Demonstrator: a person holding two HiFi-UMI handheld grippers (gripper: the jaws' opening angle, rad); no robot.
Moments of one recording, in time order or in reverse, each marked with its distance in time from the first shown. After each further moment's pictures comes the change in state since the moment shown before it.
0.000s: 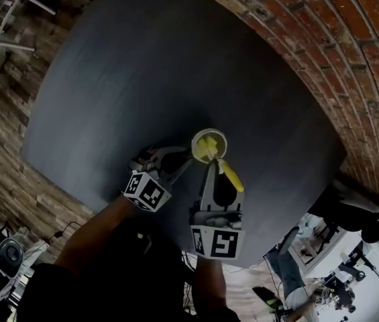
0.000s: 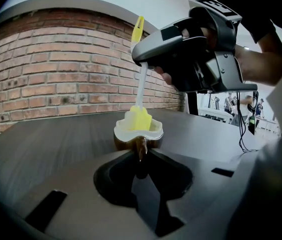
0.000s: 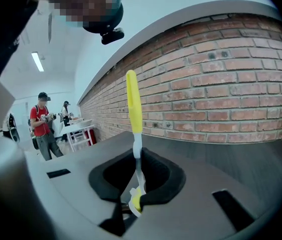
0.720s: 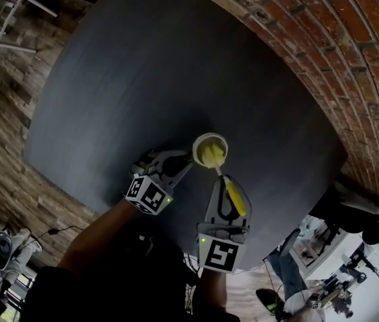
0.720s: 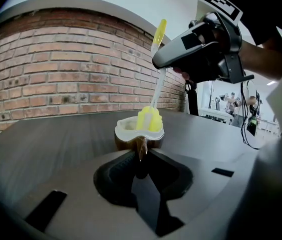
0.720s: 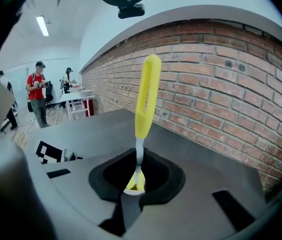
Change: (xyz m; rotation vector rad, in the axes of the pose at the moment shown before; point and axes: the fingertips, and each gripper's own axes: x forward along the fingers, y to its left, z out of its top) left arm -0.002 -0.002 -0.001 -0.010 0.002 0.003; right arm -0.023 -0.009 -0.007 -0.203 0.227 -0.093
